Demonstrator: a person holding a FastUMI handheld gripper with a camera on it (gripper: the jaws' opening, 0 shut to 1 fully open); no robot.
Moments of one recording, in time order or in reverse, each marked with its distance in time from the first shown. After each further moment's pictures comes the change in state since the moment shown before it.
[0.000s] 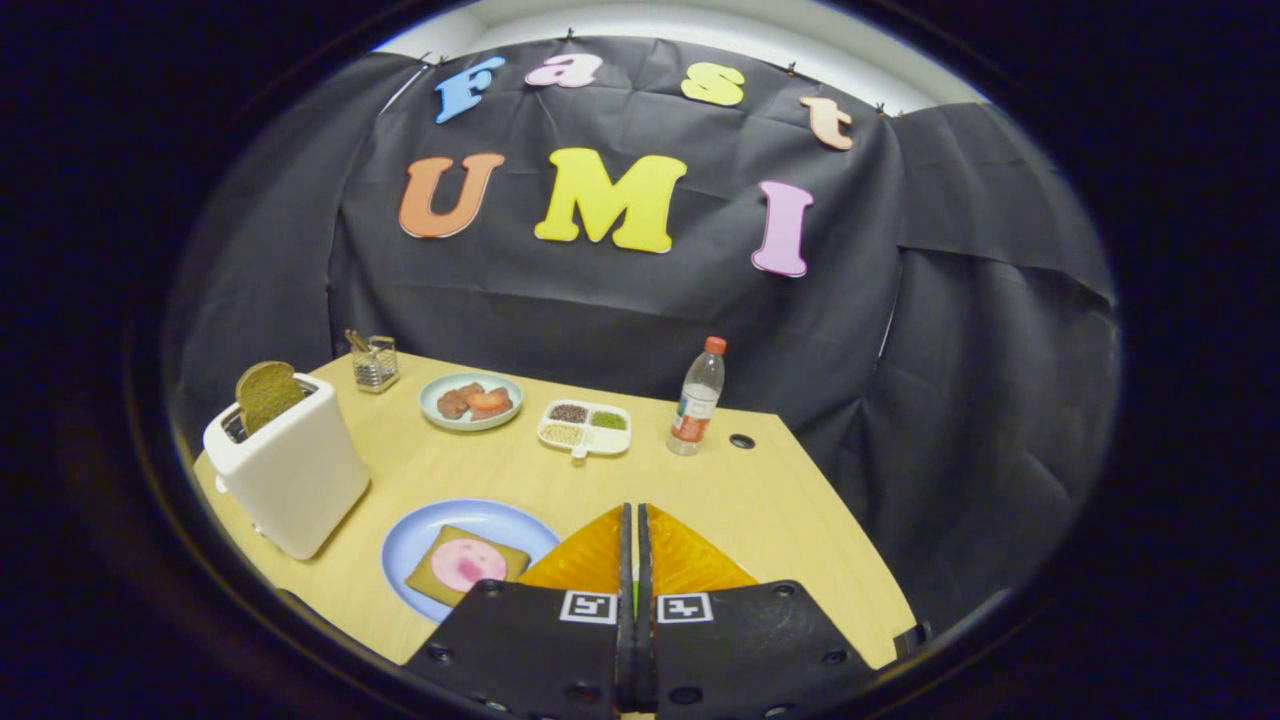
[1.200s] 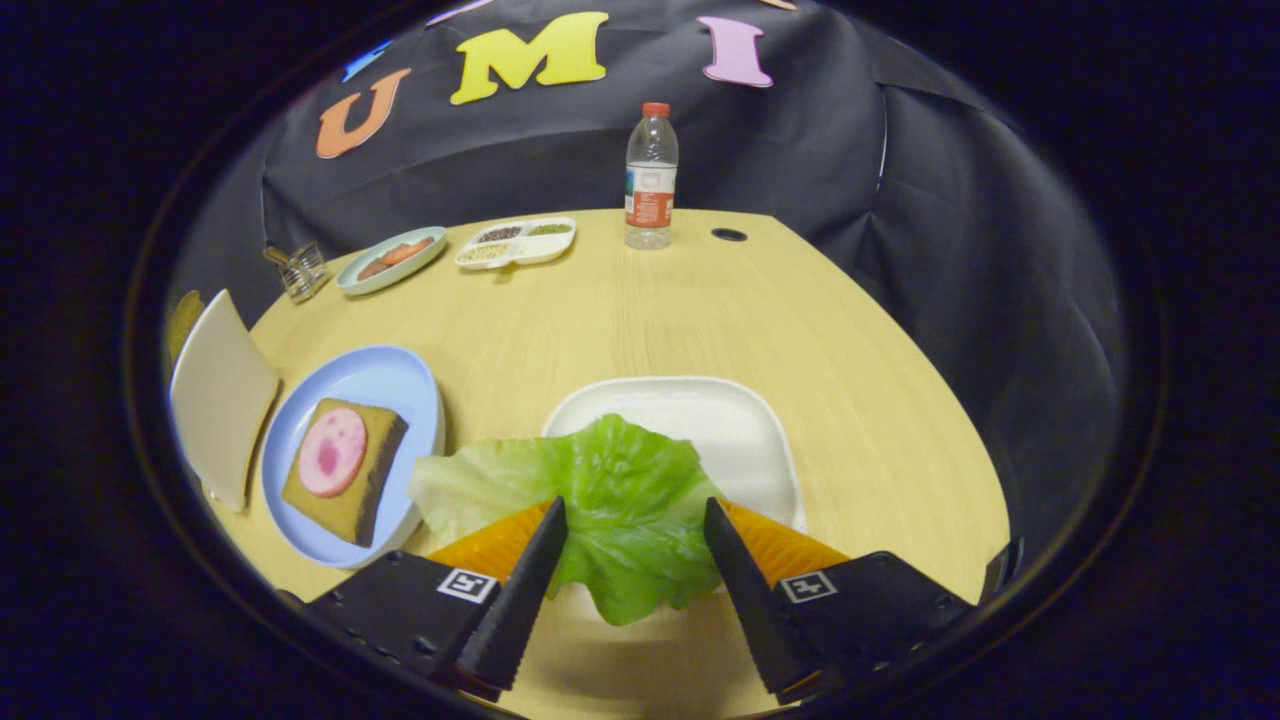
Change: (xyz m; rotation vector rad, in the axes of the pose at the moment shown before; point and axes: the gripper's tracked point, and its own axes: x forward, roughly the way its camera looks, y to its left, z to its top) arm 0.083 -0.042 -0.169 0.182 0.457 0.054
